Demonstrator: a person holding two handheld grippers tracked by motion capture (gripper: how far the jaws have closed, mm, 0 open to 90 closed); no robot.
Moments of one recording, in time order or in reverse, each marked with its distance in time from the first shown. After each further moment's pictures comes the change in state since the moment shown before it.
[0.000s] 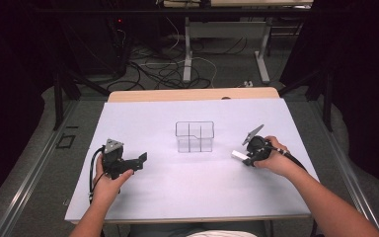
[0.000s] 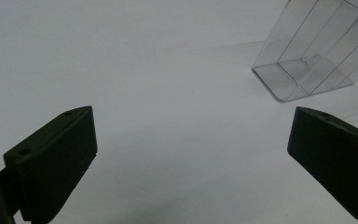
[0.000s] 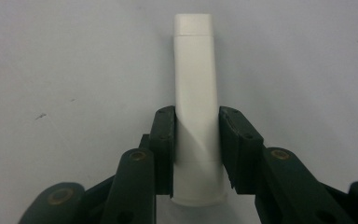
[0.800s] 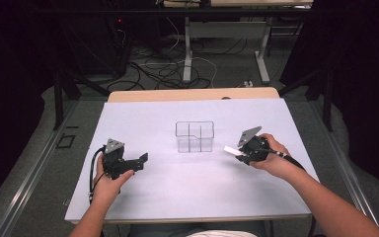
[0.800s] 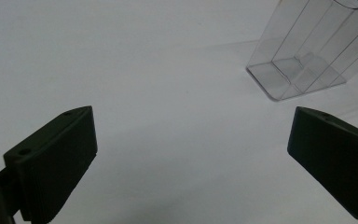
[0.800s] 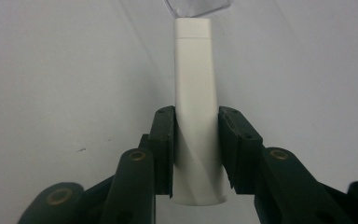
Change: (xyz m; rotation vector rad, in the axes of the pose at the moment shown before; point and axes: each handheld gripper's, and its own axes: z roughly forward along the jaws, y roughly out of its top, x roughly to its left) left arm -0.003 0.001 -0.001 0.000 -0.018 0.002; right arm 0.027 0.020 -0.025 -0.154 -0.069 -0.186
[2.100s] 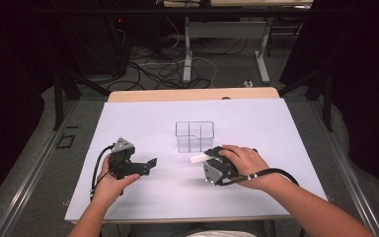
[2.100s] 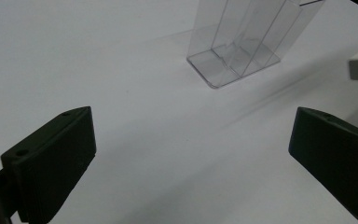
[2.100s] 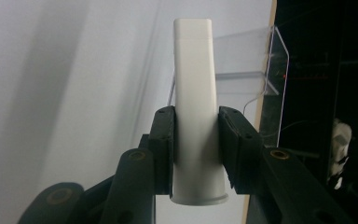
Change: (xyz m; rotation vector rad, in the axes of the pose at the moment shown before) left arm -0.025 0.011 -0.003 0.070 -0.174 0.109; right arm 0.095 0.069 0.005 -0.129 -0.322 -0.905
